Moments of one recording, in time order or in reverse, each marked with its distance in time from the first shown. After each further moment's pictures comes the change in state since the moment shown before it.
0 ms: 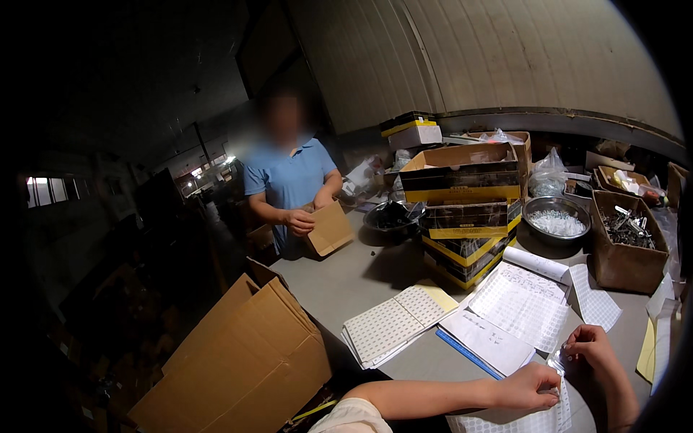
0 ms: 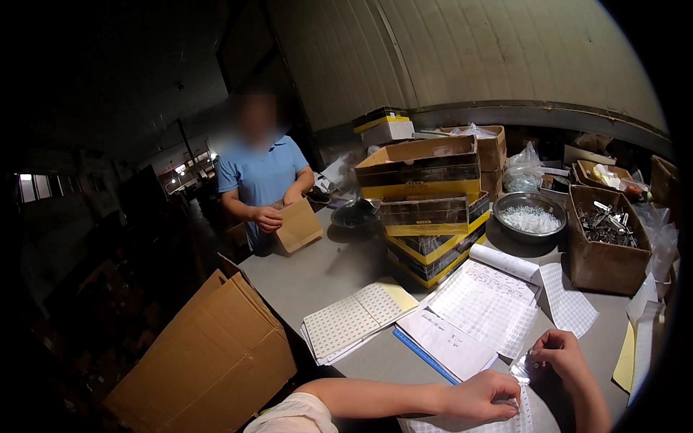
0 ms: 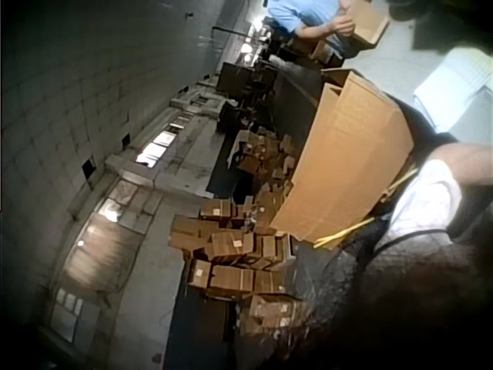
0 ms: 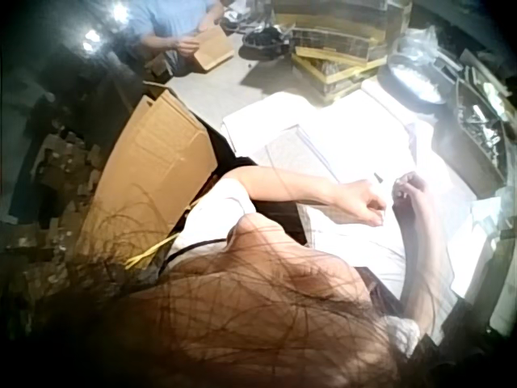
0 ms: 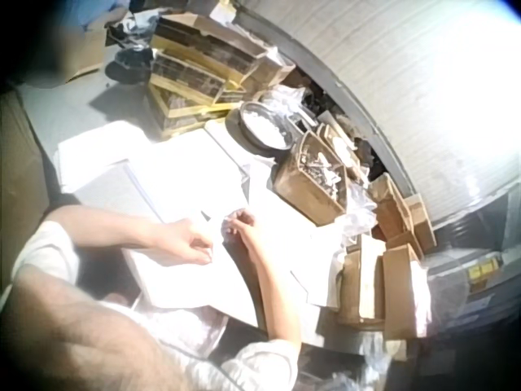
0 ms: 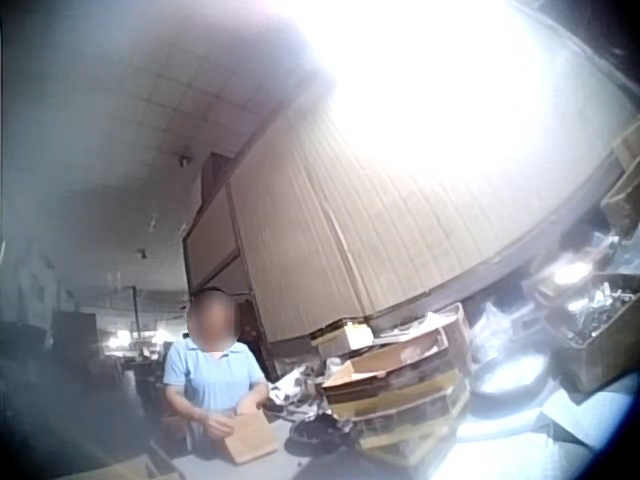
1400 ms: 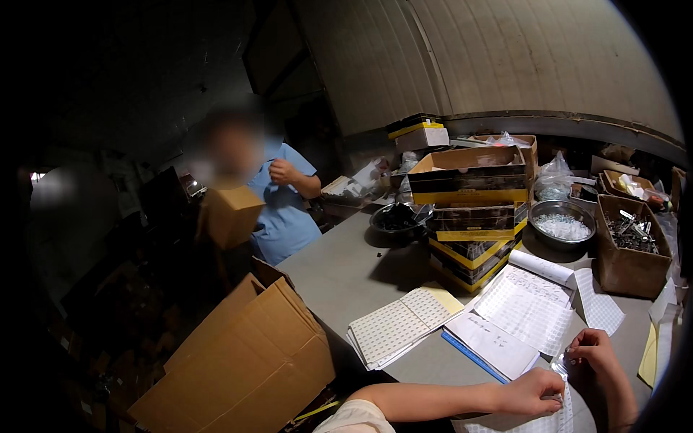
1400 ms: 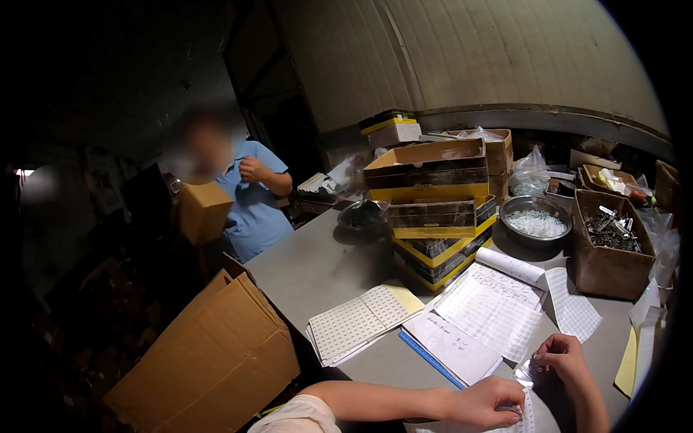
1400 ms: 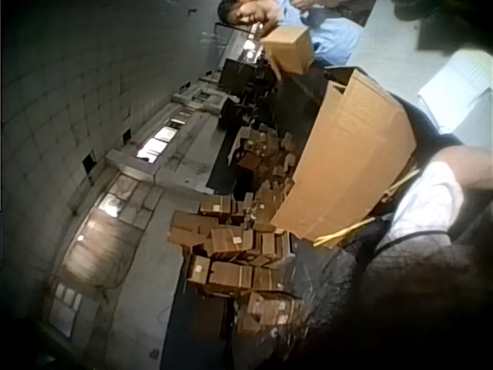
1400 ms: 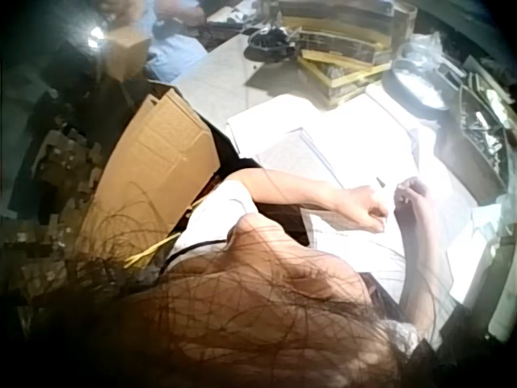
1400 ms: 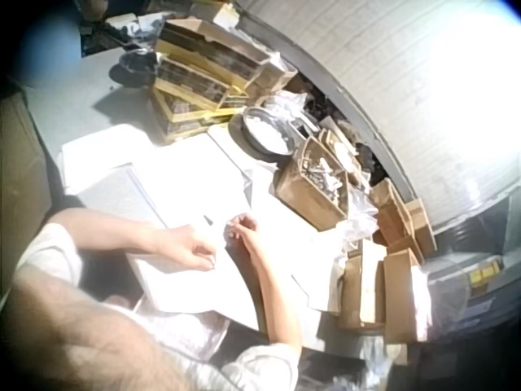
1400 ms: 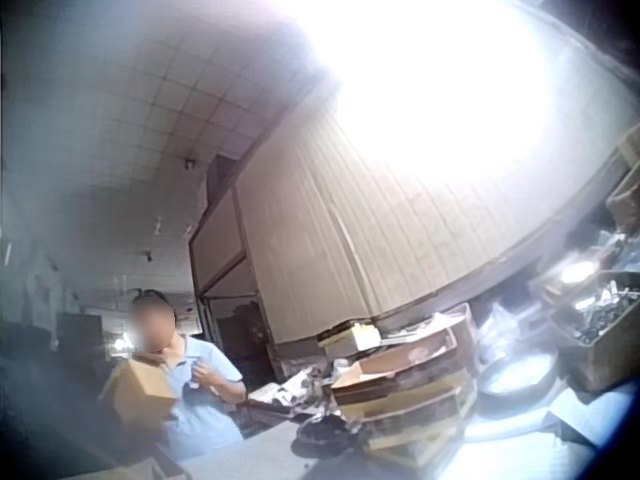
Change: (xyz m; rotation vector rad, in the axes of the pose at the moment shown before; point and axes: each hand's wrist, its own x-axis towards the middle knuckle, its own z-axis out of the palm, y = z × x) left_hand 0.003 -0.016 0.010 -0.001 0.030 0.080; right_hand 0.001 -0.001 0.002 0.034 -0.001 -0.013
